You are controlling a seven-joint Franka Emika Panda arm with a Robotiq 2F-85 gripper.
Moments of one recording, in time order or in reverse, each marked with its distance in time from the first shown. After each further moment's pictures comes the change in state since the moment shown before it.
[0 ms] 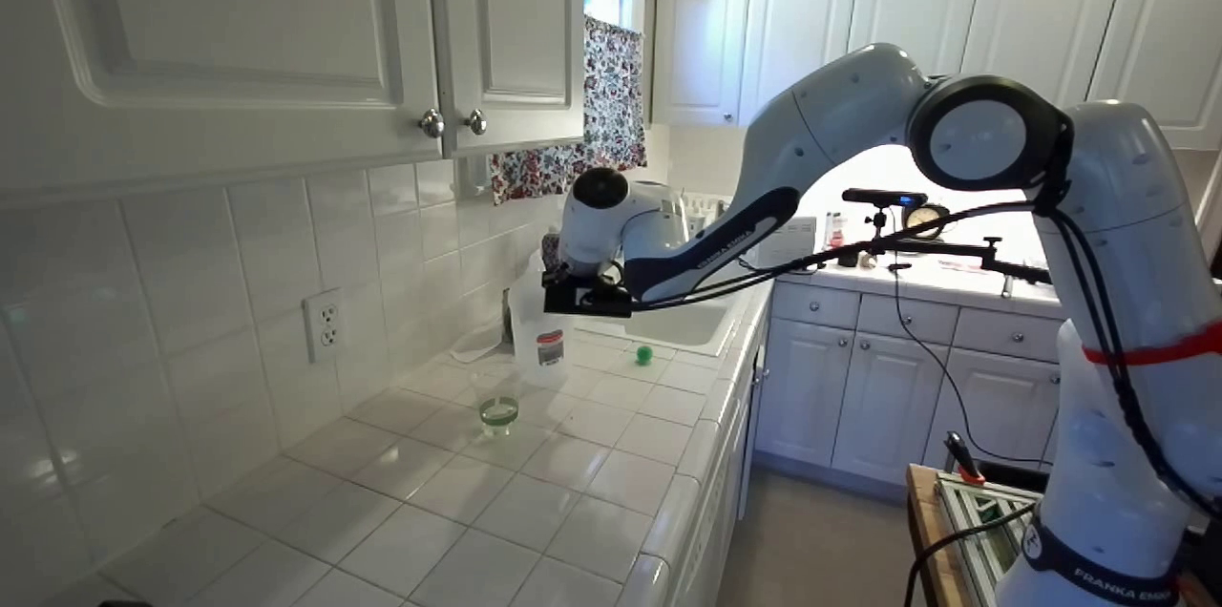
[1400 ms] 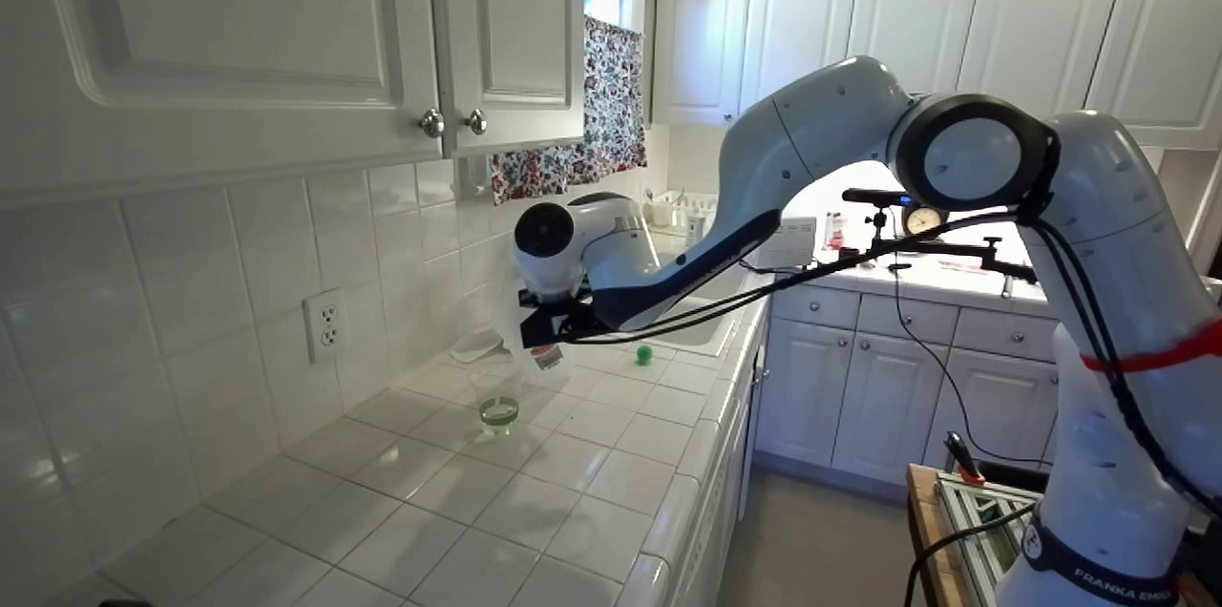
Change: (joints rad) arm 0.045 0.083 0.110 0.125 -0.236 -0.299 0.029
